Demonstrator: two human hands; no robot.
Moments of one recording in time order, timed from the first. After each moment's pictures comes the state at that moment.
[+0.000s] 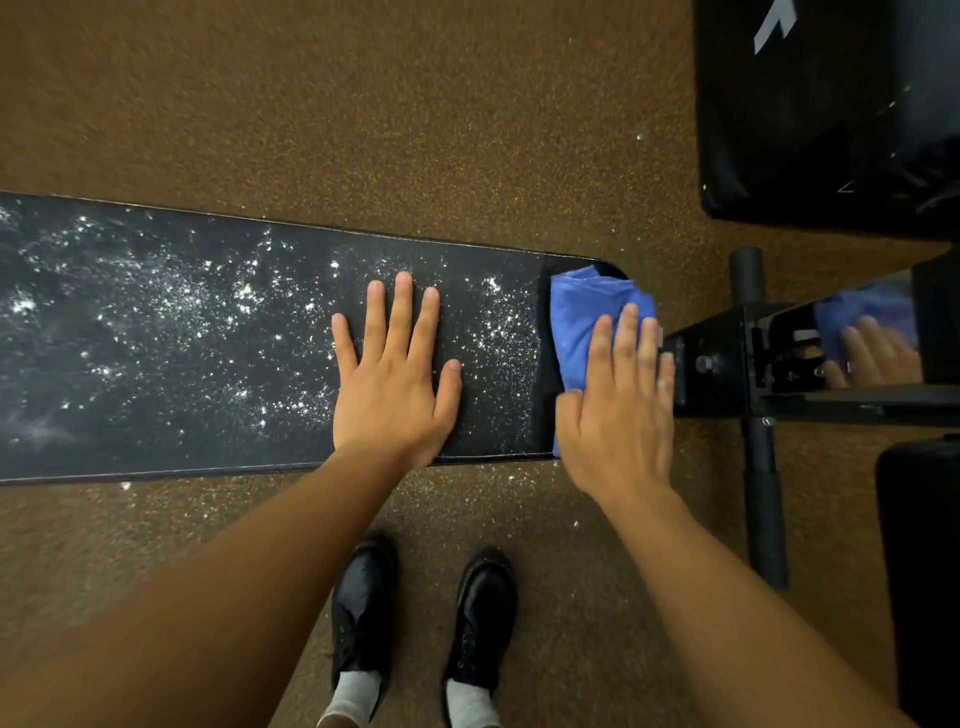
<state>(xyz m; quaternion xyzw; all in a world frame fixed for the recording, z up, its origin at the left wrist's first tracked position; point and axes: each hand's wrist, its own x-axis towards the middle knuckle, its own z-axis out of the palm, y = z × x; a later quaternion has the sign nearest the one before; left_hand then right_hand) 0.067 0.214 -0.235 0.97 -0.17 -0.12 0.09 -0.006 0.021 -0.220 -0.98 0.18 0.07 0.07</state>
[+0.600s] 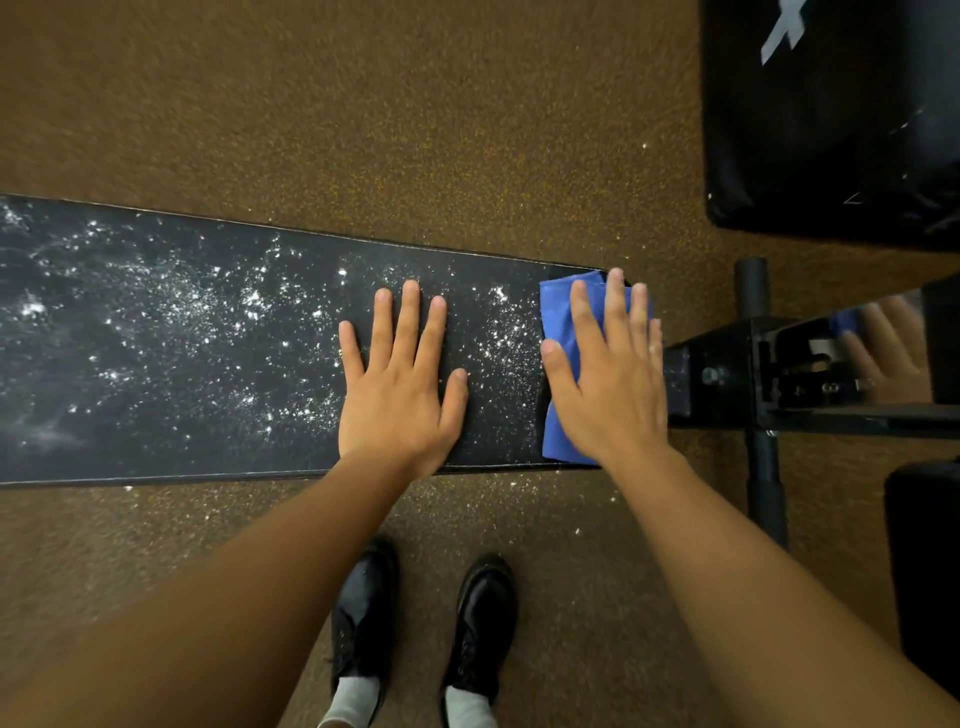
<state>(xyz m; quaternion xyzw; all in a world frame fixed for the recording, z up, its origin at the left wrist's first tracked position) 0.067 0.213 -0.237 0.97 -0.17 -0.11 0.09 0.030 0.015 -0.222 -0.98 0.12 0.06 0.12</state>
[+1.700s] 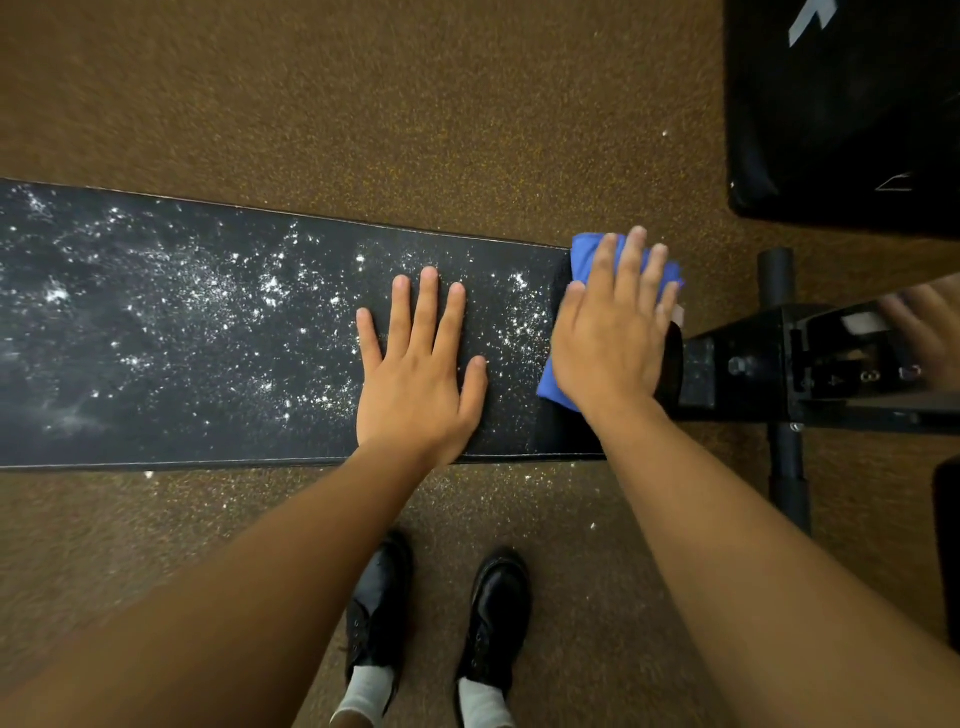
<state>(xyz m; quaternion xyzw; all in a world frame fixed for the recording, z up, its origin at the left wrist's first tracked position) 0.067 0.213 -0.236 0.97 -0.17 -0.11 0.10 0.070 0.035 -0.232 -0.97 0.23 0.01 0.11</state>
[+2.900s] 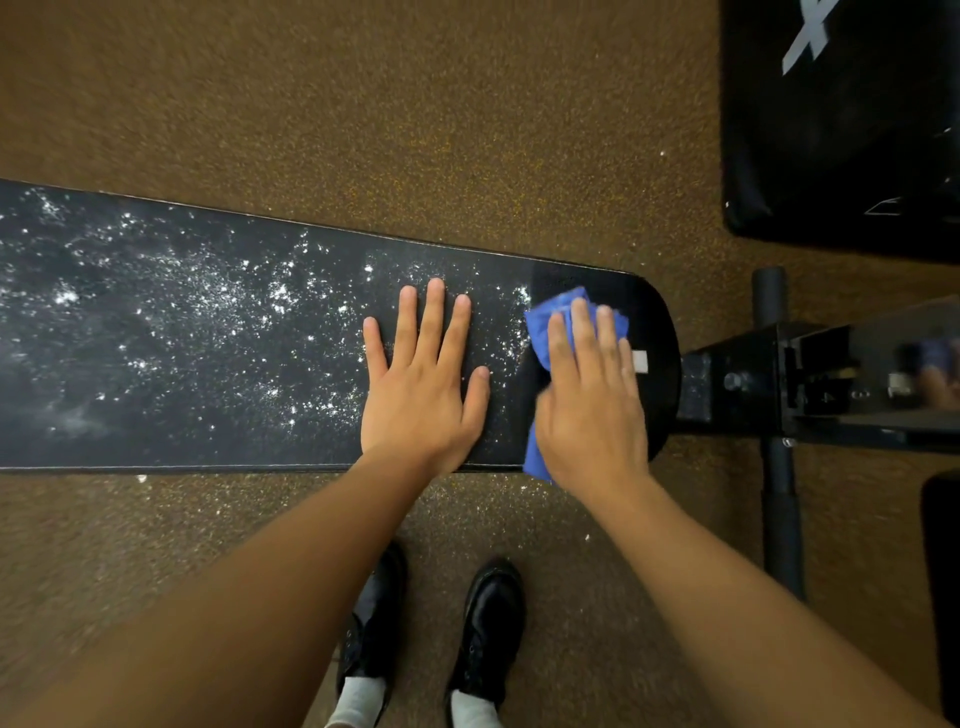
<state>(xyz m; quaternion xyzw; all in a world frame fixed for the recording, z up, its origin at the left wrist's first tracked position) 0.066 0.215 -0.237 0.97 -0.17 -0.11 0.11 0.016 0.053 -0.225 -0.99 0.06 0.03 0.09</state>
